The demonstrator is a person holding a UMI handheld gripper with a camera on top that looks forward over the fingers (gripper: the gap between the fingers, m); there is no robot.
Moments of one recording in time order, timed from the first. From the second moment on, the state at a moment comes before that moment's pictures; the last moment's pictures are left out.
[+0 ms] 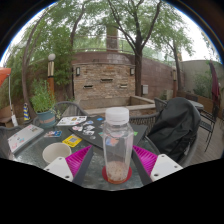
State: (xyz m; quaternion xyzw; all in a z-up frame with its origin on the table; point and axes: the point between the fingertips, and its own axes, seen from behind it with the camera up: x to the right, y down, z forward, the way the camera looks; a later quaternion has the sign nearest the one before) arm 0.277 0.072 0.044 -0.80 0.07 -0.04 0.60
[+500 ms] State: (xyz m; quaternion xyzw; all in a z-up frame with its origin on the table) arm 0.157 -0.174 0.199 -0.86 0.20 -0.05 0.47
